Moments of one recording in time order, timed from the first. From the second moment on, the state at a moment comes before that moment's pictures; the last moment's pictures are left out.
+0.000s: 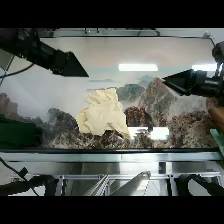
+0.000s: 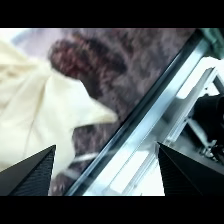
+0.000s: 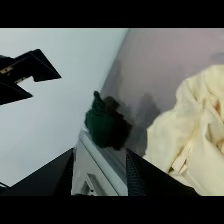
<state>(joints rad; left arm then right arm) -0.14 -1.44 1.79 -2.31 1.69 1.87 -0.26 -1.10 0.93 -0.17 1.40 0.95</state>
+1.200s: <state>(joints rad) -0.07 -1.69 1.01 -2.42 1.38 2.08 0.31 -1.59 0.71 -0.27 0.99 1.00</state>
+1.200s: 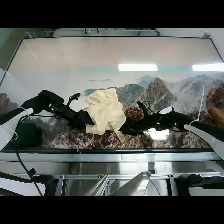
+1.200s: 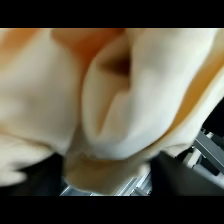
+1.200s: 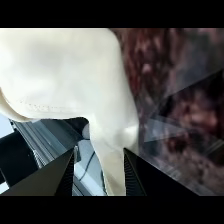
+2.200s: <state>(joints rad) 0.05 -1.70 0.98 -2.44 1.42 2.12 0.19 -1.59 0.71 -0.32 1.07 0.99</state>
